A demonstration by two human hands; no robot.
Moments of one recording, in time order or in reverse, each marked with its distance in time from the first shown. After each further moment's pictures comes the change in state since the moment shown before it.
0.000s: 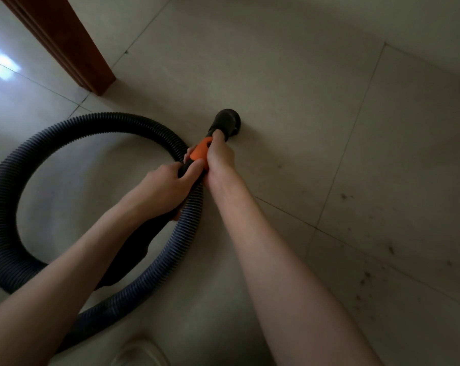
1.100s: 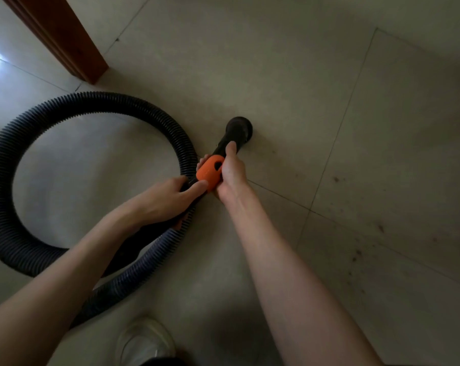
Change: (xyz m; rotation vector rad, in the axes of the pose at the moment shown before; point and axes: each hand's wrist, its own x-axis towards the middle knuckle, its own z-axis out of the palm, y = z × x) left_hand -0.016 -0.022 0.020 0.084 -0.179 0.056; right_hand -0.011 0.029 -0.041 0.173 0.035 0.035
